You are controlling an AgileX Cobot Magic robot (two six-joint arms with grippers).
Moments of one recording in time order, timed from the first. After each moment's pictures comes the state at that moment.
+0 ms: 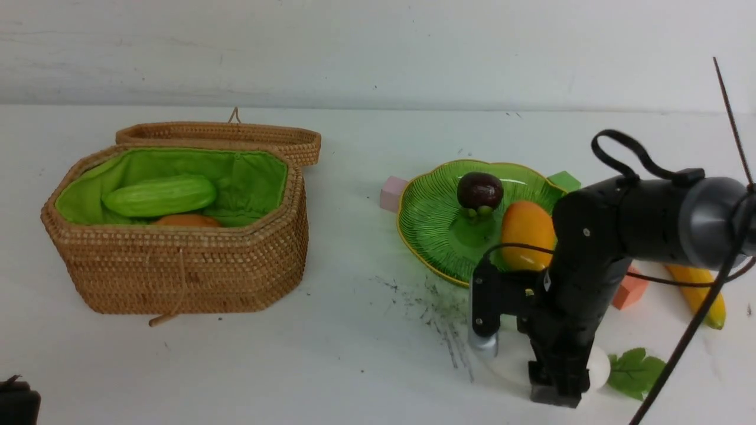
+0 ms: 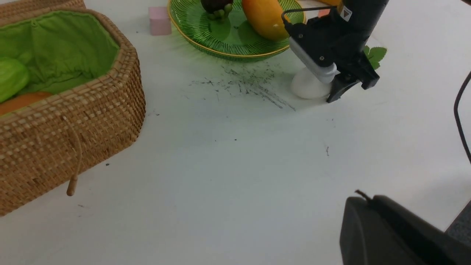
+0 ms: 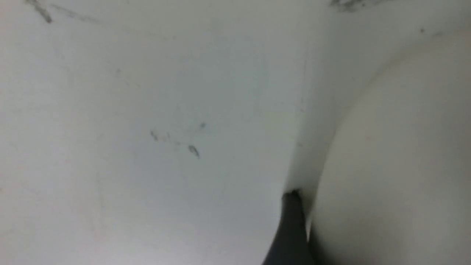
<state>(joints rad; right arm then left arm) 0.43 1.90 -1.19 0.05 0.85 -1.01 -0.59 0.45 -0.85 -0.15 0.96 -0.01</state>
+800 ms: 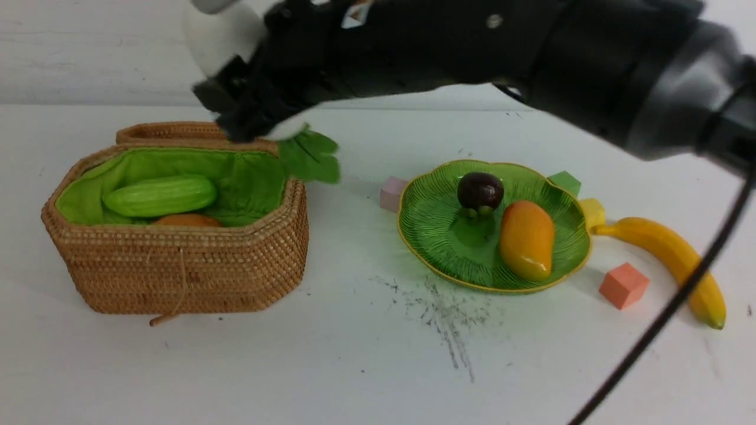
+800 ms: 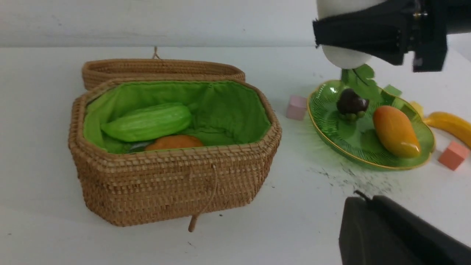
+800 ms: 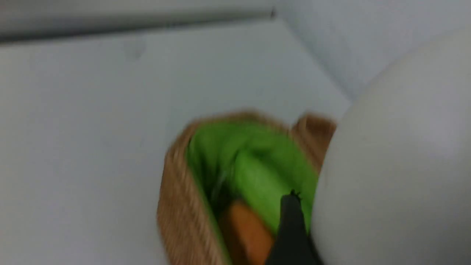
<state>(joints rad) 0.77 1.94 -1.91 0.52 0.34 -0.80 -0.59 0.45 -0.85 0.34 0.81 -0.54</state>
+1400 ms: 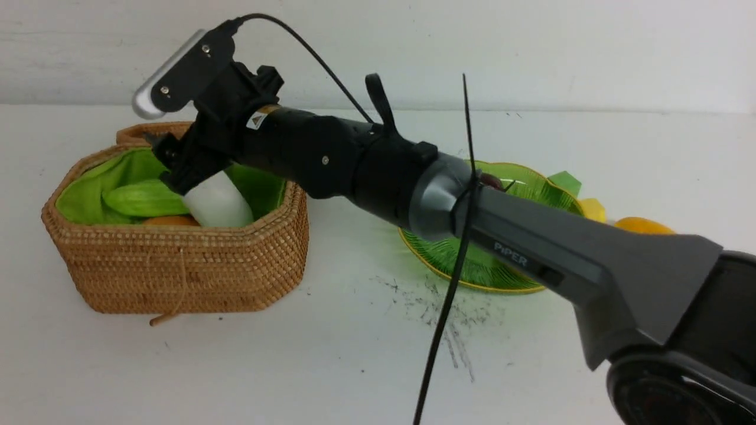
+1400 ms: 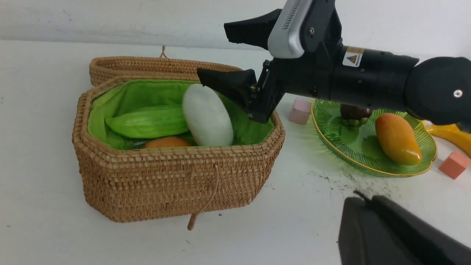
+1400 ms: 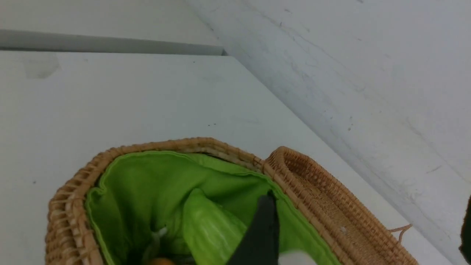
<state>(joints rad) 0.79 2.31 -2.16 0.59 0.11 -0.94 -0.59 0.45 -0.85 0.35 0.82 -0.57</state>
